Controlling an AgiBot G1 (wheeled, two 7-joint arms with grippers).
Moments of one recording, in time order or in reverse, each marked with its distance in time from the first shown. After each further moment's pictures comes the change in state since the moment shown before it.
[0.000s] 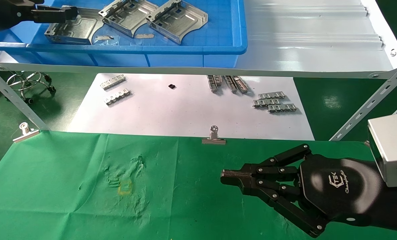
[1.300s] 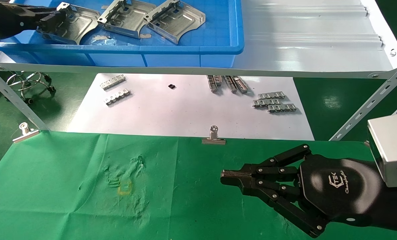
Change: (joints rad) left arm 0.038 0.000 0.035 -0.069 0.069 -0.111 -0.070; right arm 0.000 0.000 0.000 0.000 0.000 0.000 0.000
